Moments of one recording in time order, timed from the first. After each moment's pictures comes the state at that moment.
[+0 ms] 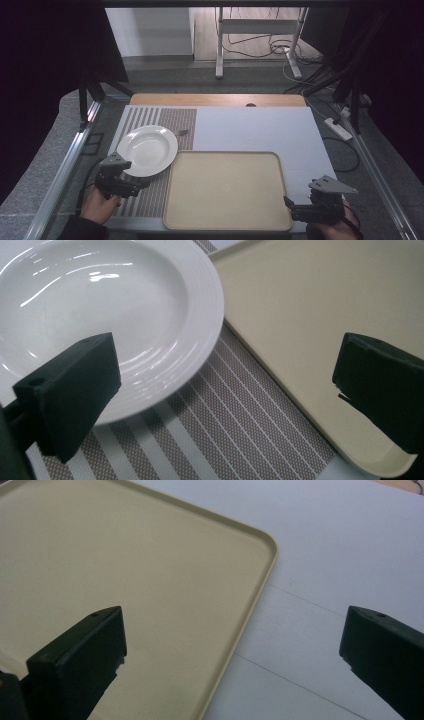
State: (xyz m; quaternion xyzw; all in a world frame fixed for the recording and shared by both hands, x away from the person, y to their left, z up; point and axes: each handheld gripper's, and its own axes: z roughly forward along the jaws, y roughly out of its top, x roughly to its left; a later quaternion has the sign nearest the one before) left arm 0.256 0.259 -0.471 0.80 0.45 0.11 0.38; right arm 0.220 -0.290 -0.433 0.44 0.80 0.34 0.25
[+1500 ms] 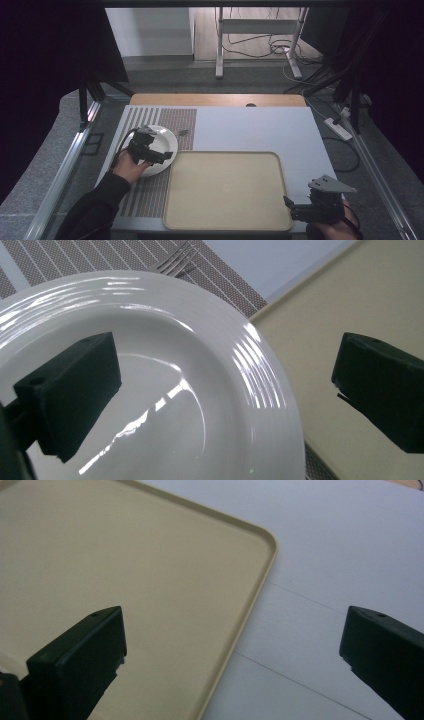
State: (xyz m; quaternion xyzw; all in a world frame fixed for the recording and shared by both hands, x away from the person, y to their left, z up) left arm 0.375 0.216 -0.487 0.83 0.43 0.11 0.34; right arm 0.221 -0.289 -0.433 0.44 0.80 0.33 0.25
